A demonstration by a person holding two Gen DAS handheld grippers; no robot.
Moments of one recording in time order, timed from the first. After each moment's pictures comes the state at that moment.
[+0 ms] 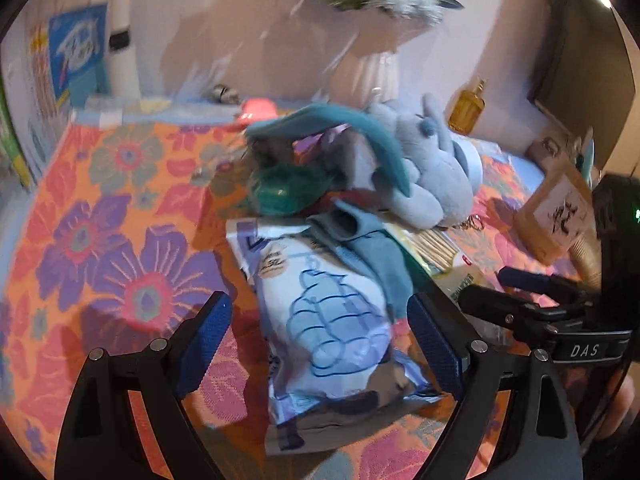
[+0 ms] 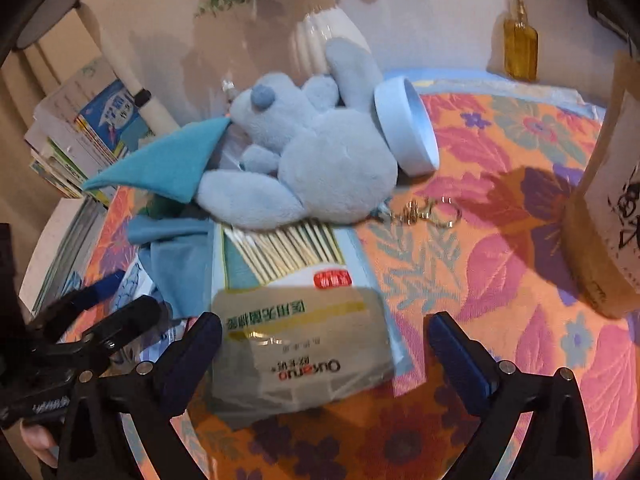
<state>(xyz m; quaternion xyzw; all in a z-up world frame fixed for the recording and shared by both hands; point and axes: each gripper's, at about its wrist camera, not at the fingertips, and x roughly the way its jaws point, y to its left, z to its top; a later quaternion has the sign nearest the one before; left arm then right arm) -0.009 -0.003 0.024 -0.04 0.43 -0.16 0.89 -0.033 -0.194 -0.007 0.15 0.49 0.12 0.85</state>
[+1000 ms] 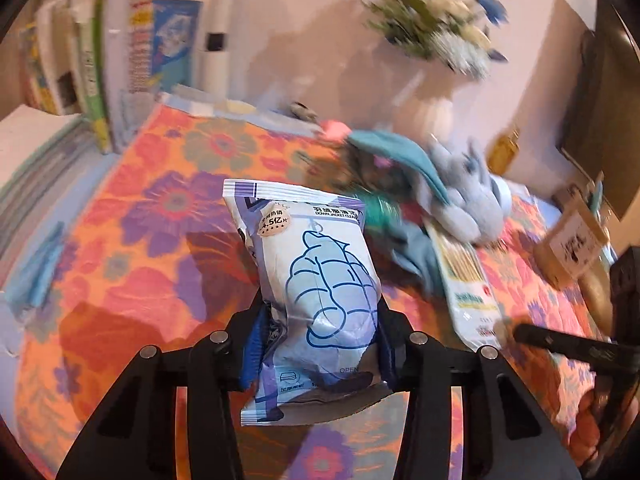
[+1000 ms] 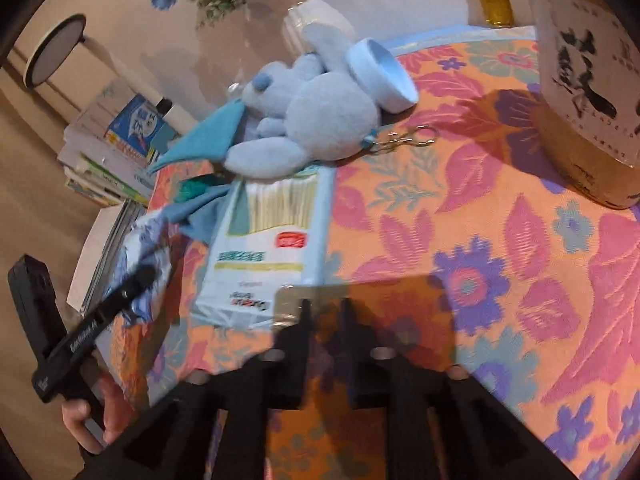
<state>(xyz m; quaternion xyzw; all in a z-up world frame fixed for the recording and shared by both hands) -0.057 0.056 0.040 -0.07 0.39 -0.07 0.92 -0.082 -0.218 -0.009 0.25 0.50 0.18 0.81</state>
